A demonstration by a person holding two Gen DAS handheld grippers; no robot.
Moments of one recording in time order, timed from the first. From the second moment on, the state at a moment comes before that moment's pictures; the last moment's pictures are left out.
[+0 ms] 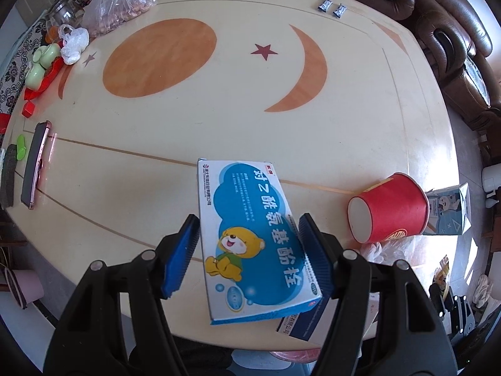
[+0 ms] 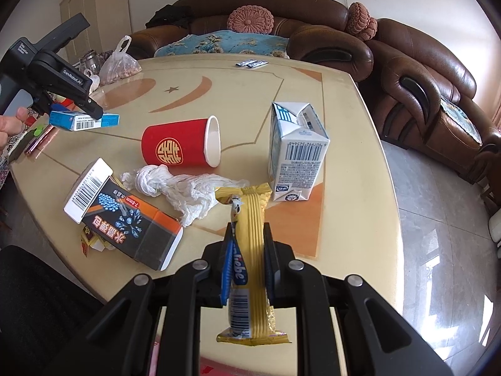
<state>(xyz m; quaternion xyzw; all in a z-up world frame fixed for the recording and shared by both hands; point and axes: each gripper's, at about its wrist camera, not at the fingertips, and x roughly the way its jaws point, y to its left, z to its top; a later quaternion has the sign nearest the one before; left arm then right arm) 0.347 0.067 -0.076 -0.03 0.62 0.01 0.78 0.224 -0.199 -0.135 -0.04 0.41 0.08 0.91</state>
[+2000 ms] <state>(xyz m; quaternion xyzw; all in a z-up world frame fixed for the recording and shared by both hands) 0.039 -0.020 -0.139 0.05 0.58 -0.20 0.79 0.031 -0.162 -0.152 -0.04 0.46 0.09 0.89</state>
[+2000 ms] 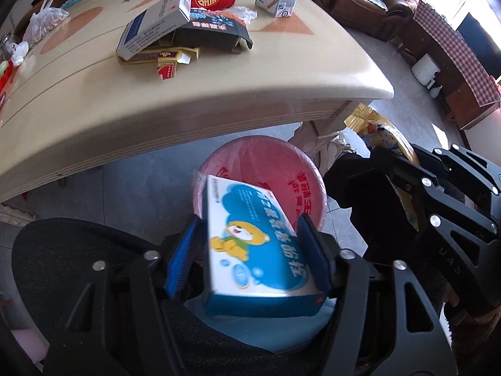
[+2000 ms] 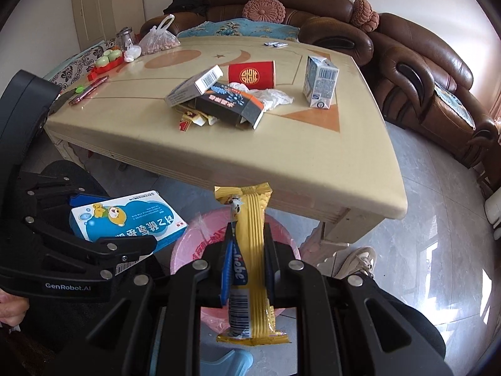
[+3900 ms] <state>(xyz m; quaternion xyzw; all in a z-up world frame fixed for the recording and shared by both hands) 0.083 -0.021 -0.256 0.11 0.65 -0.12 0.74 0.076 -0.156 -0.300 0.01 0.59 0.09 0.80</state>
